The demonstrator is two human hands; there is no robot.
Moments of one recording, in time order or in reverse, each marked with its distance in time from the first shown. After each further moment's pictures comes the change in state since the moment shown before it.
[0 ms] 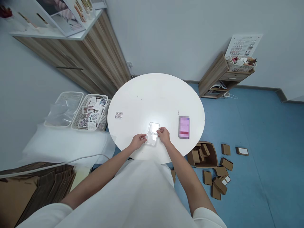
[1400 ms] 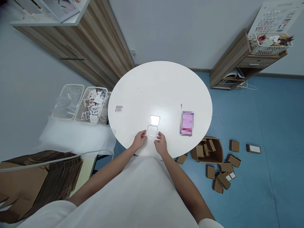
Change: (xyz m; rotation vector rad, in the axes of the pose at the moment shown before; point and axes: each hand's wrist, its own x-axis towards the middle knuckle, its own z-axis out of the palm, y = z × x) left_hand -0.015 0.000 0.030 0.042 0.157 -0.113; right_hand -0.055 0.055 0.020 0.093 -0.053 -0.082
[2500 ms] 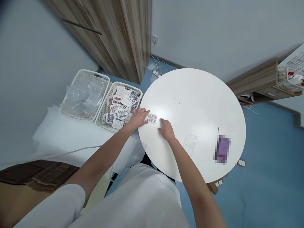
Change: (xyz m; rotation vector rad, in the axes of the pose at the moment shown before) left_hand 0.173 -0.008 -0.259 0.896 -0.024 0.485; right_hand 0.138 -0.131 0.187 -0.783 -0.274 -0.338
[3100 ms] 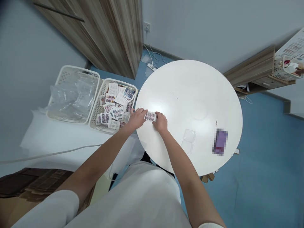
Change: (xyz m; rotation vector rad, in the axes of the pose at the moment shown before) left_hand -0.007 0.007 0.010 -0.045 0.009 0.028; right_hand 0.031 -0.019 0.023 -0.062 0.085 0.169
